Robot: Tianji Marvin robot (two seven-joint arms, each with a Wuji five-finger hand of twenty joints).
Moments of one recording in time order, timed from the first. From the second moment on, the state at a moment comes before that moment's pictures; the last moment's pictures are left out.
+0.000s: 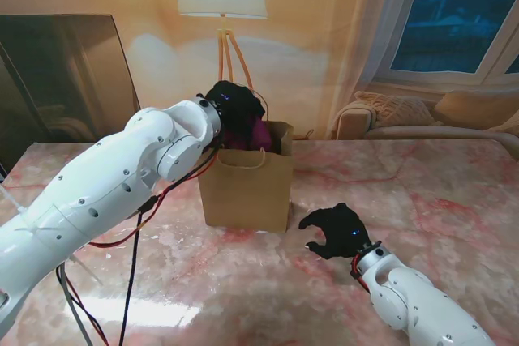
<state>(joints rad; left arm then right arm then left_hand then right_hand) 0.69 -1.10 -0.65 -1.48 0.98 0.05 -0.30 -1.35 -1.06 0.98 -1.11 -1.06 -0.25 -0.54 0.76 -0.63 0.52 -0.16 0.86 -0.16 0.68 0.35 1.21 -0.03 0.30 0.67 1.16 0.03 0.98 0.81 0.54 0.19 1.22 0.70 0.23 -0.60 1.04 -0.19 0.57 -0.26 0.59 0.41 0.72 -0.13 0.43 0.27 0.71 -0.08 0.26 0.45 0.35 0.11 0.85 0.64</state>
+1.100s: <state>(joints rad) 0.86 -1.09 -0.88 -1.64 0.94 0.03 -0.33 -1.35 -1.06 0.98 -1.11 -1.07 -0.25 -0.55 0.52 -0.37 0.32 -0.08 0.65 -0.08 0.32 0.40 0.74 -0.01 0.16 0.34 0.61 0.04 0.20 0.43 0.13 0.19 0.60 0.63 0.23 -0.60 1.04 -0.19 0.57 -0.26 0.59 0.41 0.72 -0.13 0.43 0.27 0.70 -0.08 0.26 0.45 0.34 0.11 0.85 0.64</state>
